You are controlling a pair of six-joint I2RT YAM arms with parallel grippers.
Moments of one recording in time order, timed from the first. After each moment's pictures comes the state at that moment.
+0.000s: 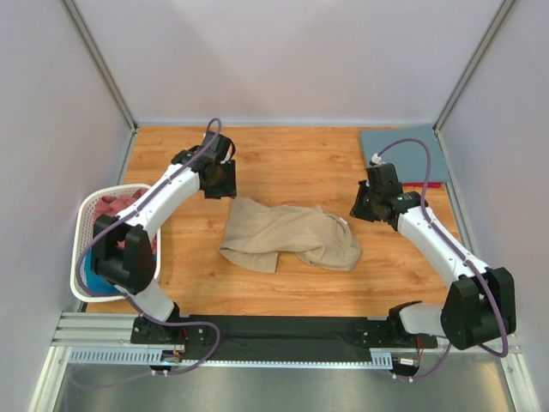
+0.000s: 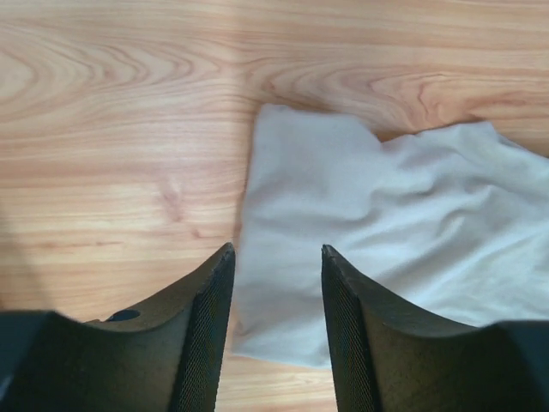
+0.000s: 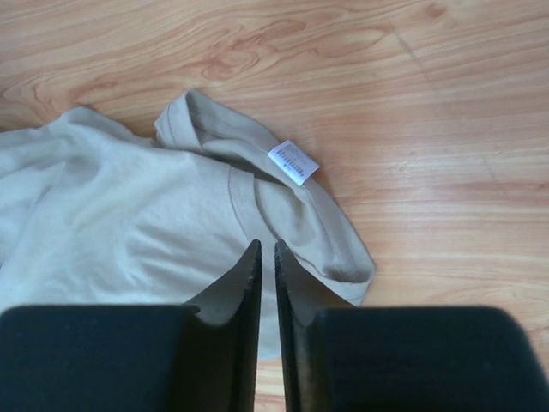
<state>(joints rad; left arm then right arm) -0.39 1.66 1.40 -0.79 -0.07 -0.43 0.29 1.29 0.95 -0.55 0.04 0.50</state>
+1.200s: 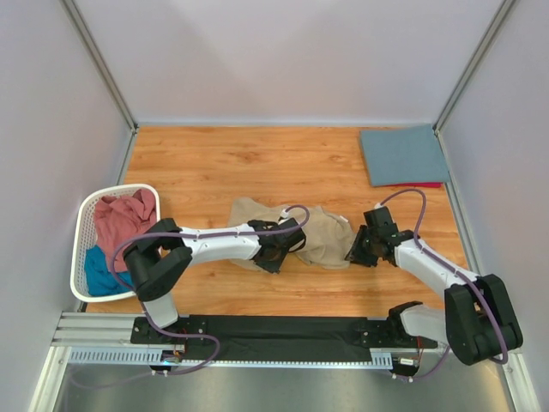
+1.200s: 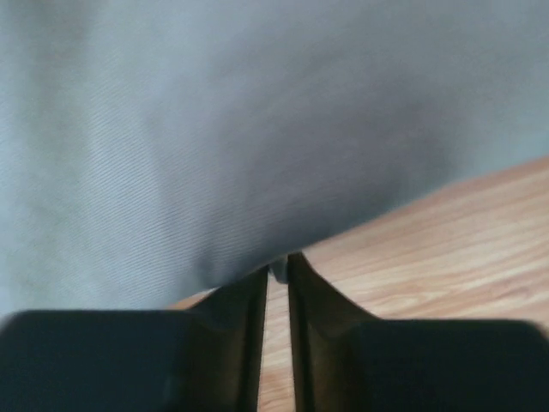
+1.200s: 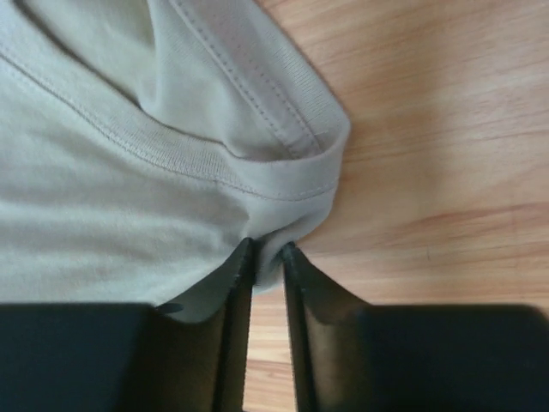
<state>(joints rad) -1.04 1.74 1.07 -0.62 -0.20 -0.50 0.30 1.21 0.52 -0.43 -0.09 0.74</state>
